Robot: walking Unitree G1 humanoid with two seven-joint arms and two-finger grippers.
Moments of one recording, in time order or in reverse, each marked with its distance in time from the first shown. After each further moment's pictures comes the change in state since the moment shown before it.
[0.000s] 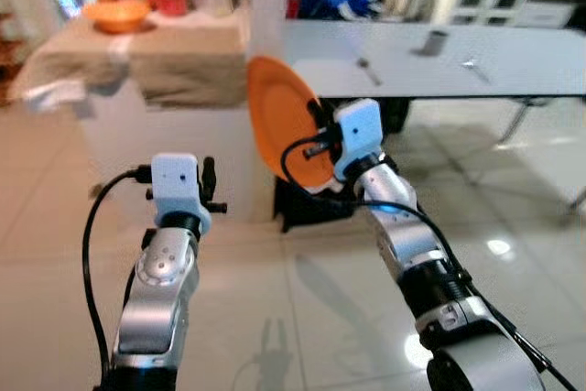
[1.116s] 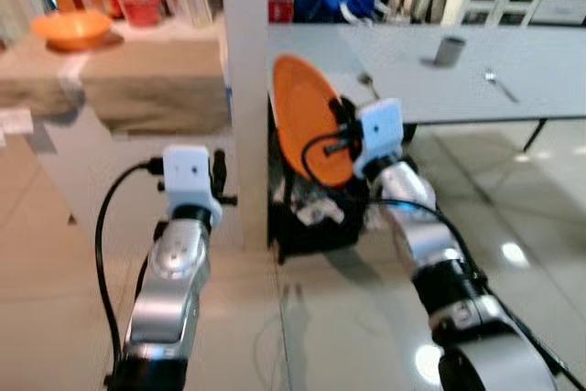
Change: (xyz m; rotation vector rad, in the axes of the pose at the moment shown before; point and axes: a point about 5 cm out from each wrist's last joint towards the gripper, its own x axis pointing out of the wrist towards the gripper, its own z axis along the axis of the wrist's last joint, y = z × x) left arm 0.007 -0.010 0.006 -0.005 -0.021 -0.005; right arm -0.004 -0.014 -0.003 -0.008 0.013 -0.039
